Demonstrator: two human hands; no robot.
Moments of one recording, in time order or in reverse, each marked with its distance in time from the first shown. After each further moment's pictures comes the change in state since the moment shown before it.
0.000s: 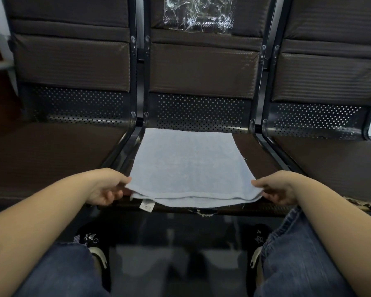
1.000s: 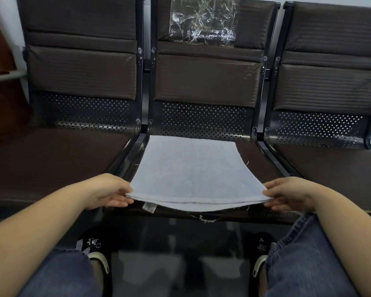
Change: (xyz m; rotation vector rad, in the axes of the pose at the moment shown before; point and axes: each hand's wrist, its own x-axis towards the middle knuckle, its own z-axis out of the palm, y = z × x) left_hand 0.002 -0.013 -0.012 -0.068 -0.097 0.209; right_hand -0.004 0.012 -0.019 0.075 -0.140 -0.208
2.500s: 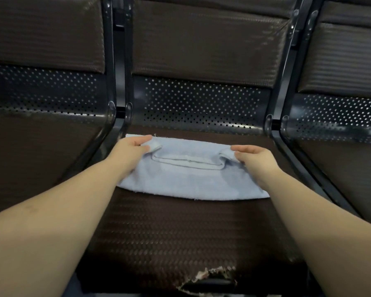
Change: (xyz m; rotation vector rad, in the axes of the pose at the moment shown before) left_hand 0.171 0.096 0.062 0.054 0.250 0.404; right_hand 0.162 -0.090 0.051 0.164 0.365 -0.314
